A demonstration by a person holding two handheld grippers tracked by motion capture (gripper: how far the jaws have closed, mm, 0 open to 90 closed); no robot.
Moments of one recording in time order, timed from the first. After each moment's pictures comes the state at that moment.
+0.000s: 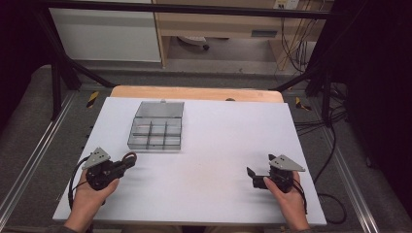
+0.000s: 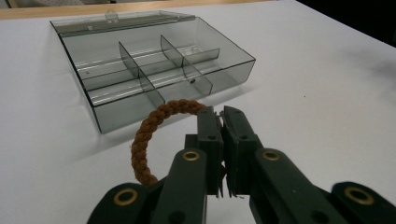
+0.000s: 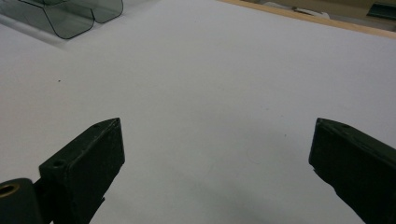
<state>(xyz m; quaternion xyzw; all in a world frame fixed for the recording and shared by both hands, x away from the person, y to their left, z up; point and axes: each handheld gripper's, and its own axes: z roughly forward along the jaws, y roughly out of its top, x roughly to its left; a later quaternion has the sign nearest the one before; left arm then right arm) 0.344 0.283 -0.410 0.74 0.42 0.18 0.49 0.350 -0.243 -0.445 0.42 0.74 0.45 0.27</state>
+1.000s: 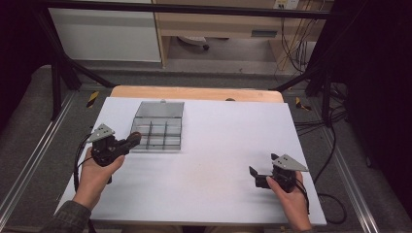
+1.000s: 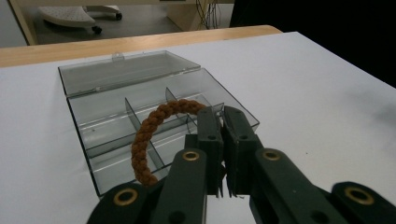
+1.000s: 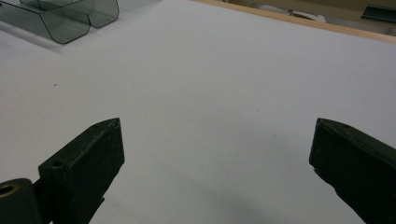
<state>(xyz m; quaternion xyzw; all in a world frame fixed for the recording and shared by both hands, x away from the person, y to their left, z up) 0.386 0.267 -0.366 0.73 0.43 0.18 0.50 0.349 -0.250 -0.442 0.43 0.73 0.45 0.27</state>
